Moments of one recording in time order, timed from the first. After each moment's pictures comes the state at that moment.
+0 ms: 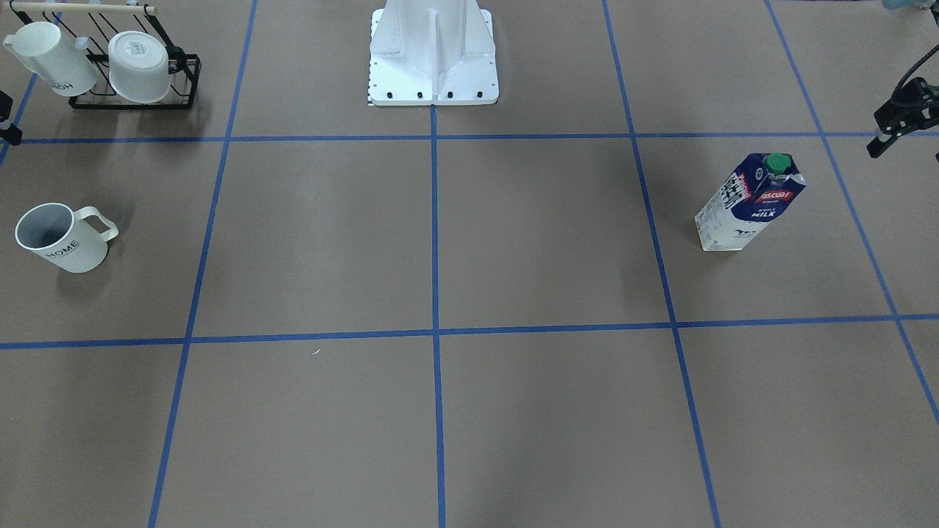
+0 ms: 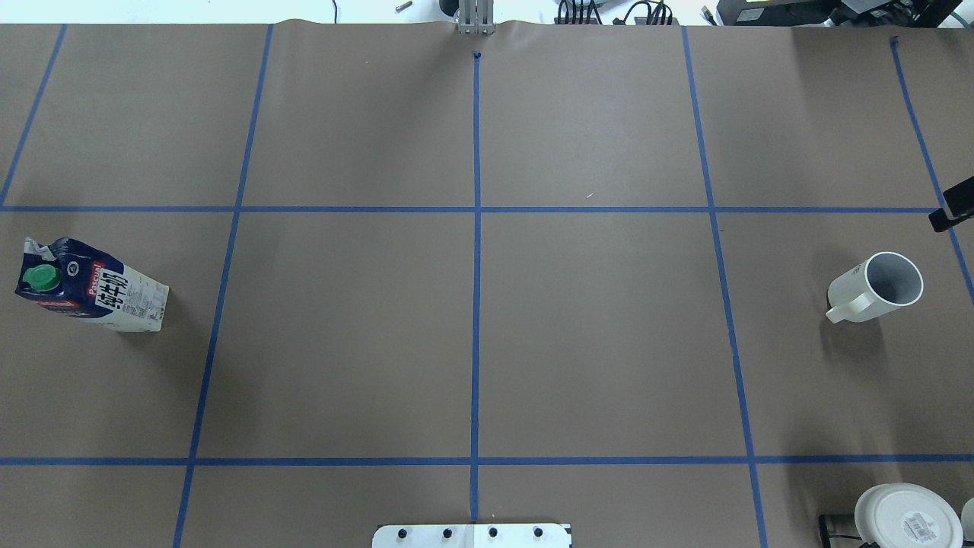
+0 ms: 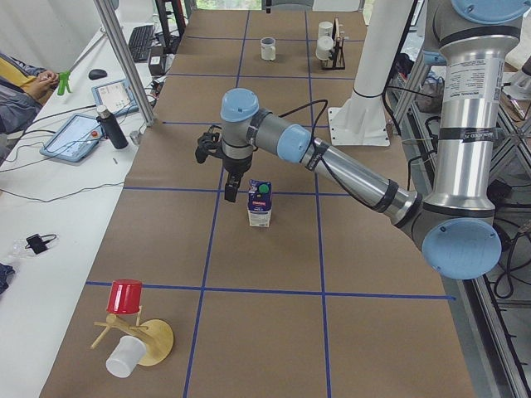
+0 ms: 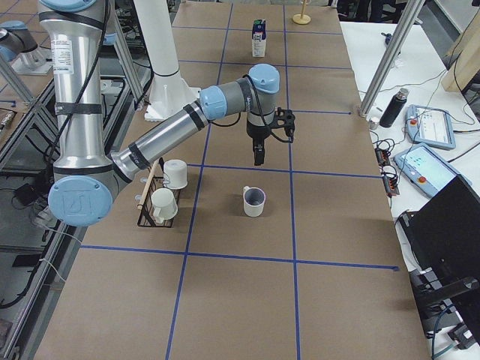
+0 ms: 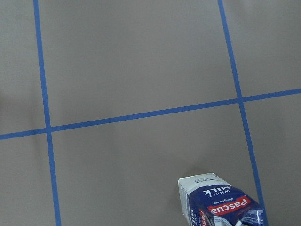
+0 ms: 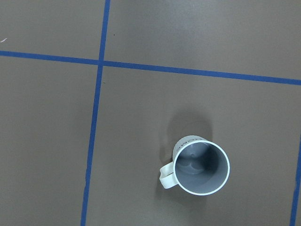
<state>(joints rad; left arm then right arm) -1.37 -1.58 -2.07 -1.46 -2.34 -0.27 1.27 -1.56 2.19 -1.90 2.36 0.32</state>
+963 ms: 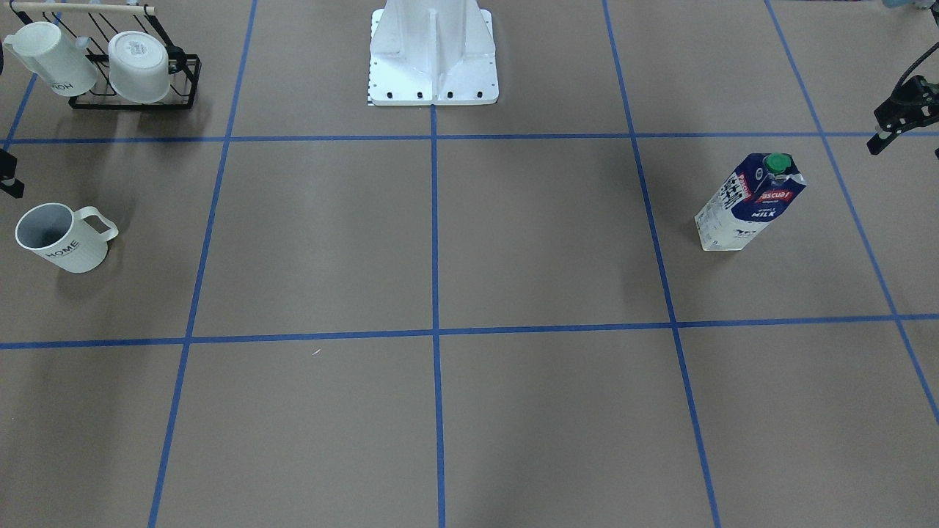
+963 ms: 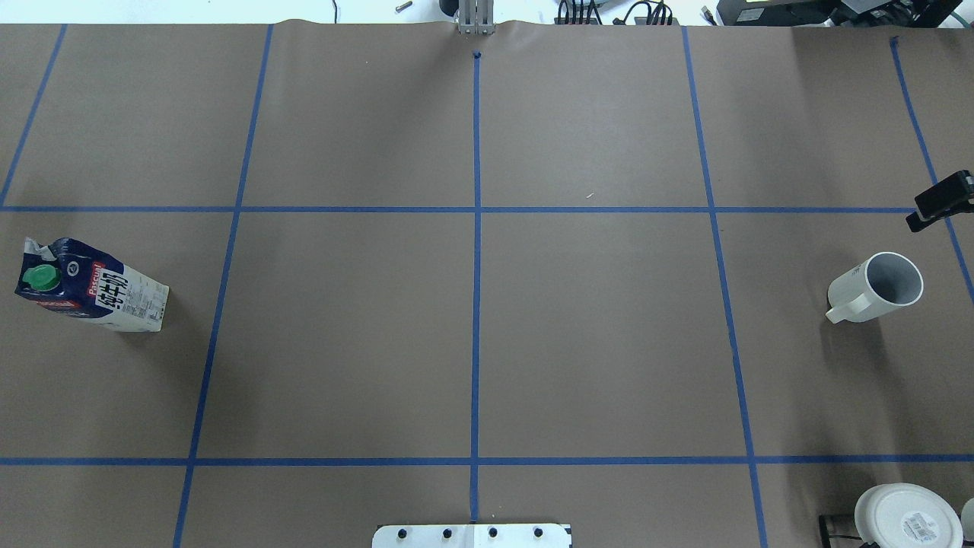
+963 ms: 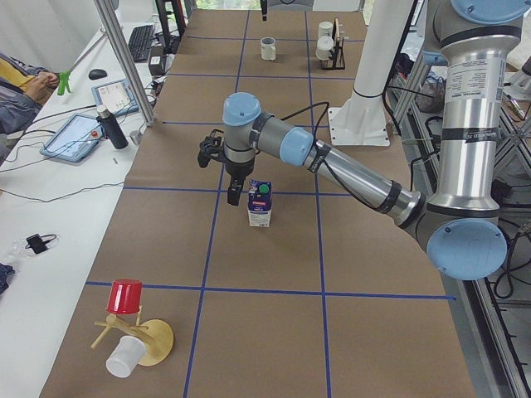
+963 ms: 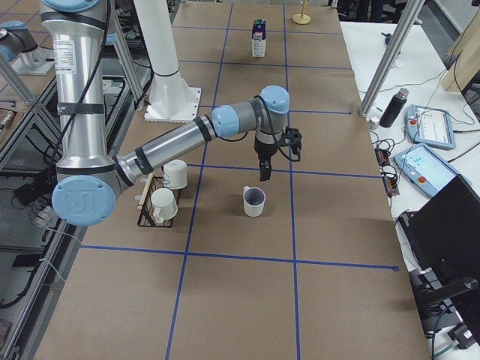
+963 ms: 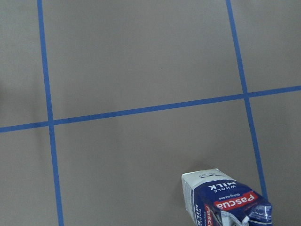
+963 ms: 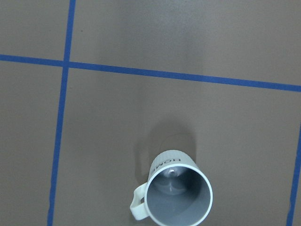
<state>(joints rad) -1.37 -1.55 -2.08 -1.46 -2.34 -0.28 1.24 -1.56 1.95 -1.68 2.32 0.32</state>
